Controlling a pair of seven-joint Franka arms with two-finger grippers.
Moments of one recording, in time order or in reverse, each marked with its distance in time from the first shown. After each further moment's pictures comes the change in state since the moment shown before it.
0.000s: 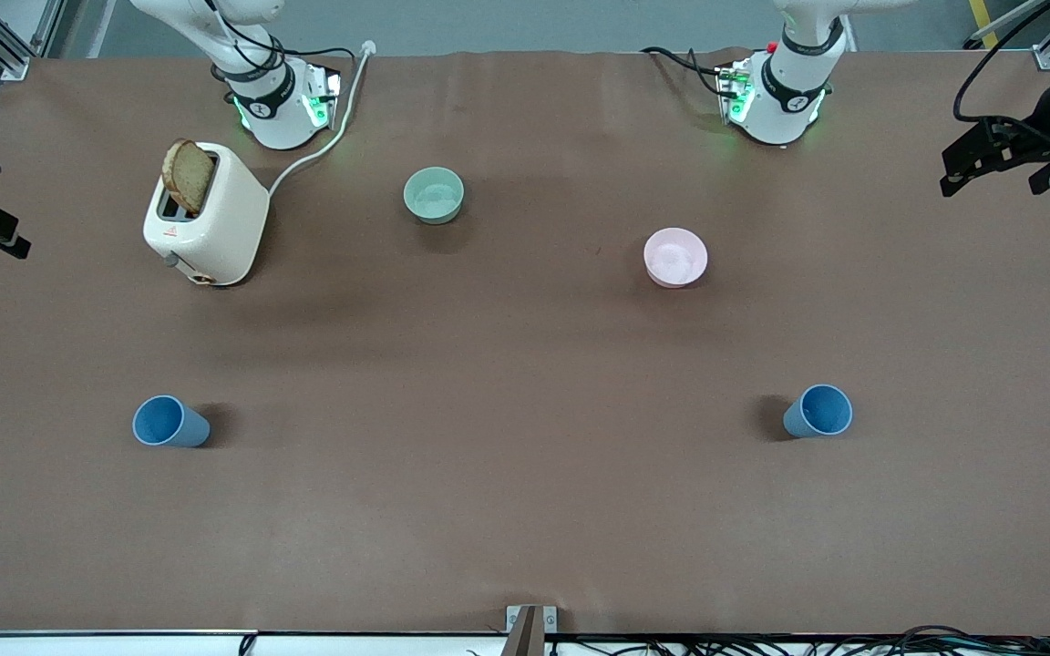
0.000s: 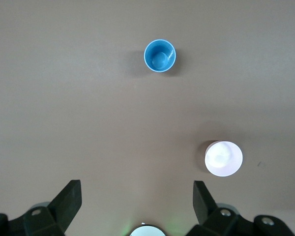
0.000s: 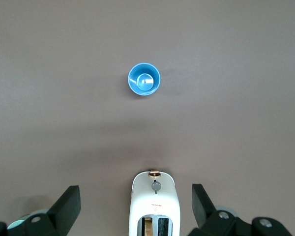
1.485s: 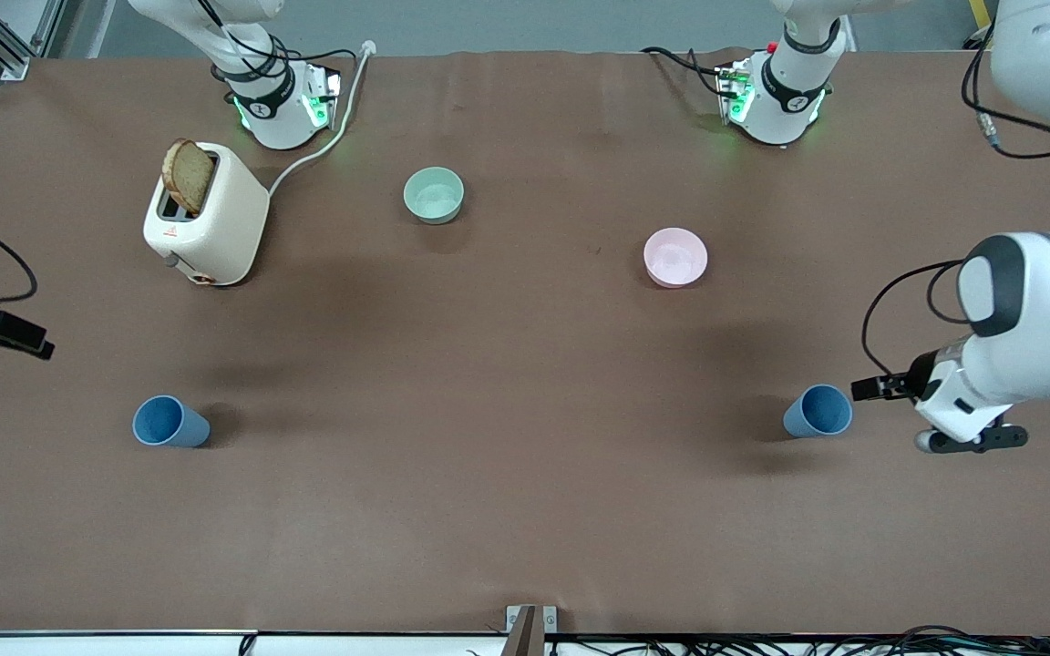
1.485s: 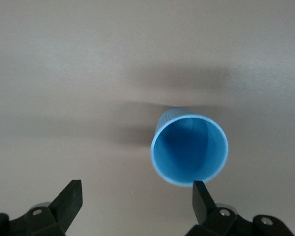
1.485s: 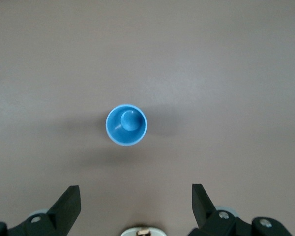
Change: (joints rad) left arm 0.058 0.612 0.004 -0.024 0.000 0.558 -0.030; right arm 0.058 0.282 -0.132 0.014 0.058 0.293 -0.081
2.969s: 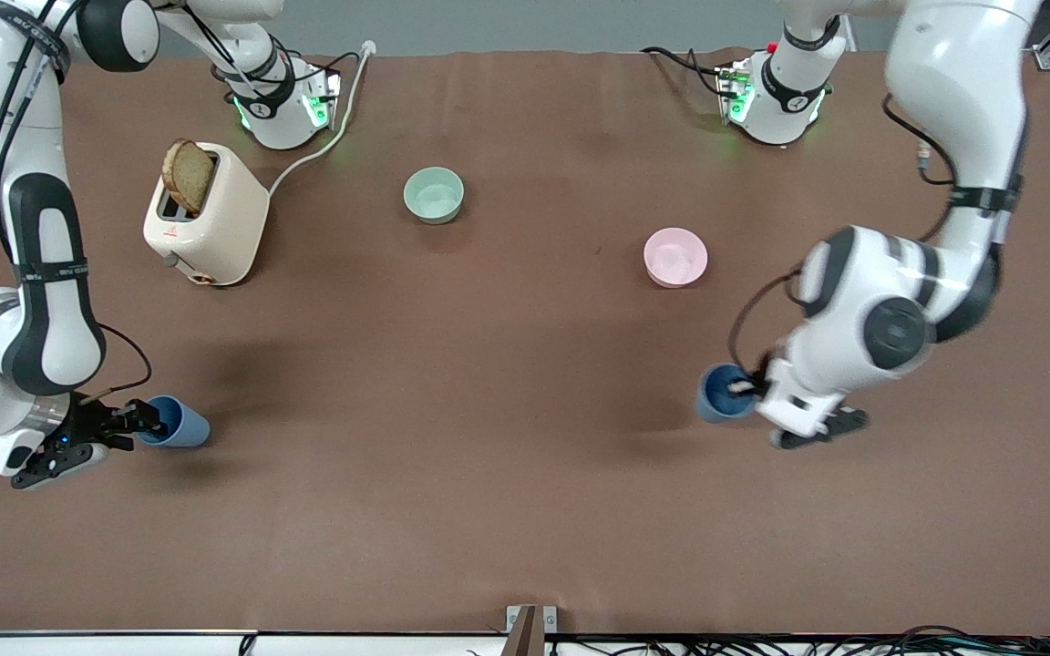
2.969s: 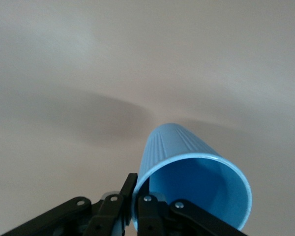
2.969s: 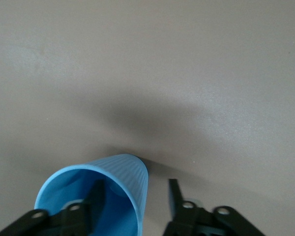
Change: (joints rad) left arm -0.287 -0.010 -0.101 0.031 -0.004 0.002 -0.597; right arm 0.018 0.420 -0.062 0.013 0.353 0.319 -0.642
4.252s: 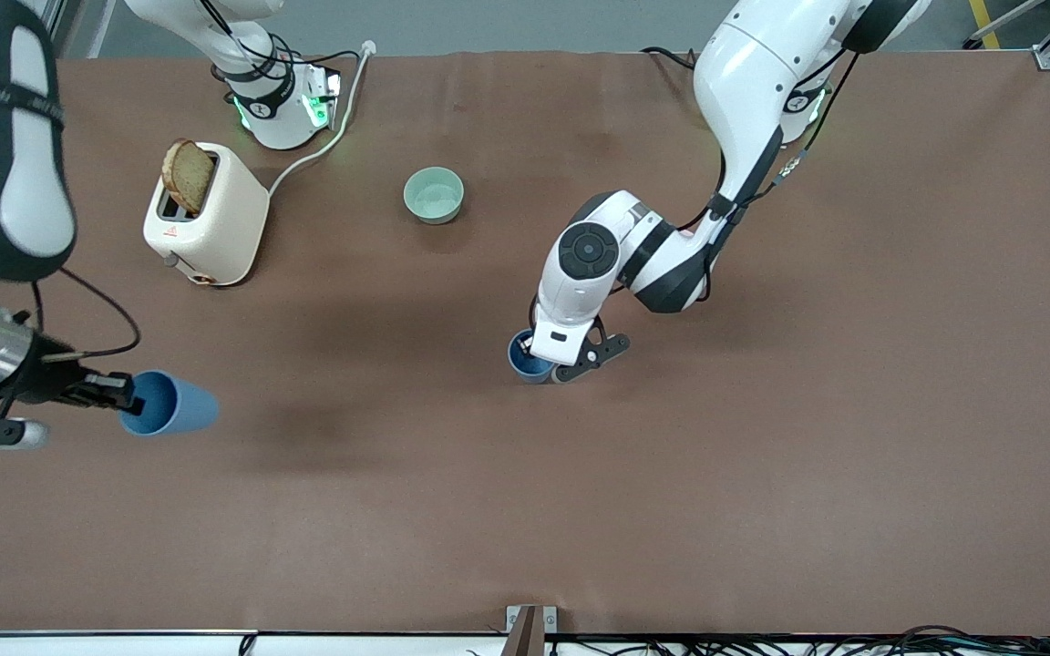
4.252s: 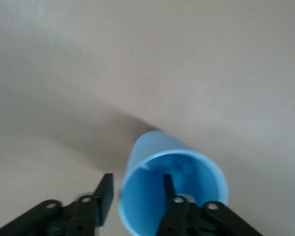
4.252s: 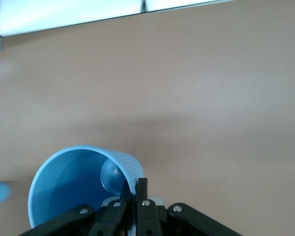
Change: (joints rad) left arm -0.371 0.208 0.018 0.113 0.032 0.269 -0.567; right arm 0.083 -0.373 0.194 0.046 -0.221 -0.277 0.885
